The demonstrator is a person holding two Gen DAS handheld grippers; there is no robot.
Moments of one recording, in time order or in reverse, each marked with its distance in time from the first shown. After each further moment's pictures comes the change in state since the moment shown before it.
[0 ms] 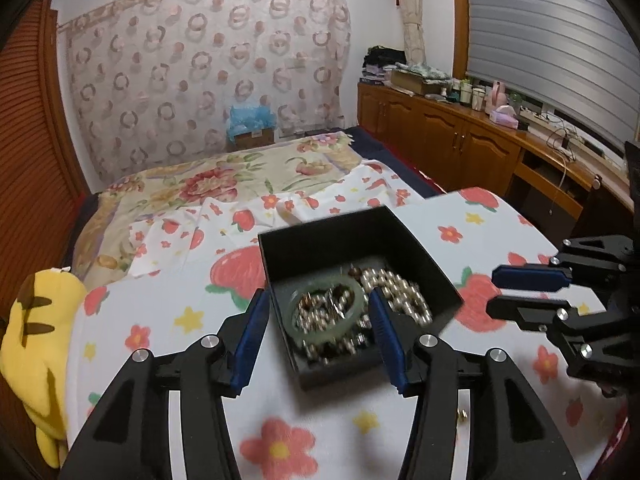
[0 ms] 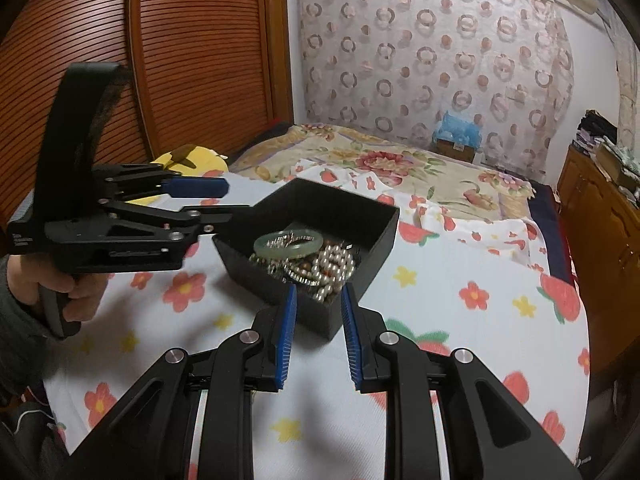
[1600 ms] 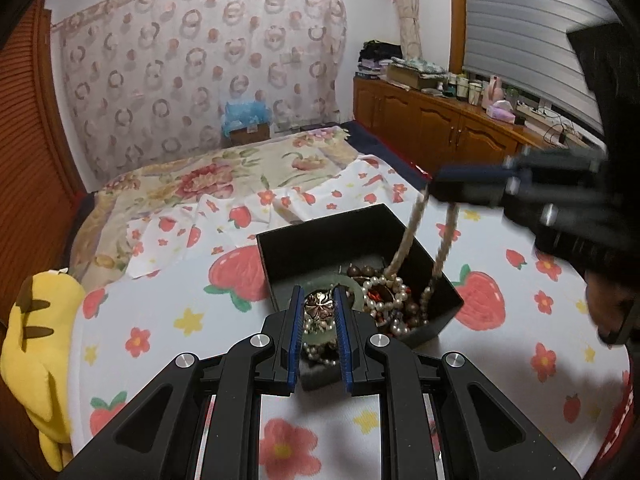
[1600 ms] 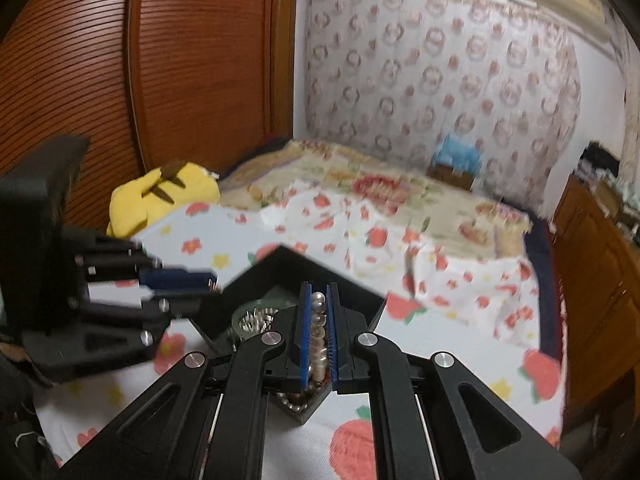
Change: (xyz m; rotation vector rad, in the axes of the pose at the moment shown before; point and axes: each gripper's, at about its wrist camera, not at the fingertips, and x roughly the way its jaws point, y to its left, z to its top) left arm 0.008 0.001 0.015 0.009 0.027 -0.014; right arm 0.031 -0.004 0.071 -0.058 -0.020 -0.024
